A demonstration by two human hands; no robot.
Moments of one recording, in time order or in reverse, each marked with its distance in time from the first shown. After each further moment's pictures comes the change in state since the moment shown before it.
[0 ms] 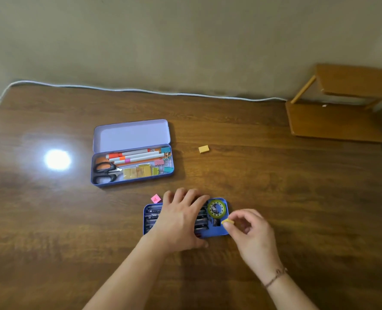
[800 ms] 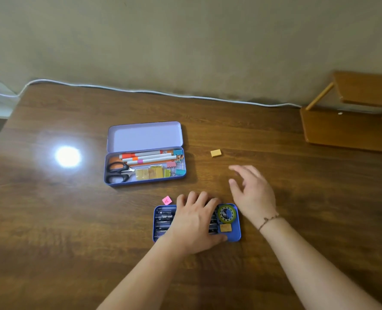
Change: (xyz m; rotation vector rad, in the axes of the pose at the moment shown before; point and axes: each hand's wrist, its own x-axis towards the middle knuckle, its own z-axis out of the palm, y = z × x) left_hand 0.005 0.008 0.003 -0.076 0.046 -0.080; right_hand 0.086 -0.047 0.010 -0.406 -0.005 -0.284
